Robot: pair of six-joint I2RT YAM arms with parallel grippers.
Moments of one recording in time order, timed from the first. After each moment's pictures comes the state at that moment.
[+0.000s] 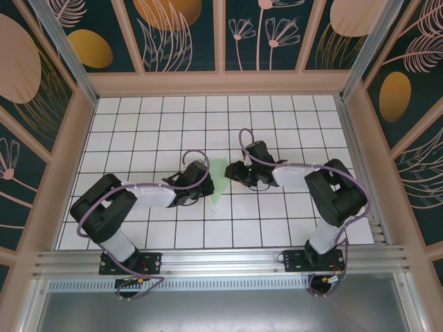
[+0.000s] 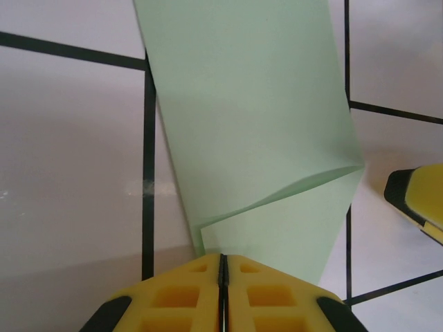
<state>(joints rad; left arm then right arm) -0.77 1.65 0.68 0.09 -0.01 -0.91 0.59 1.73 0.83 0.02 -0.41 0.84</state>
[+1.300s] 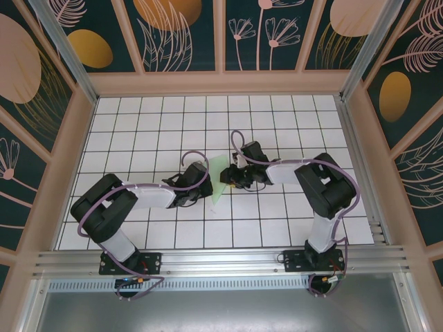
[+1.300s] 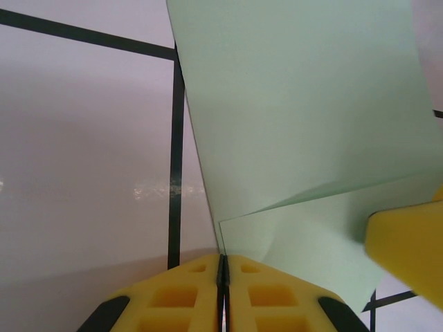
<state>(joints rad) -0.77 1.65 0.67 0.08 -0.03 -0.92 0.60 1.84 0.88 0.05 -0.60 0.76</state>
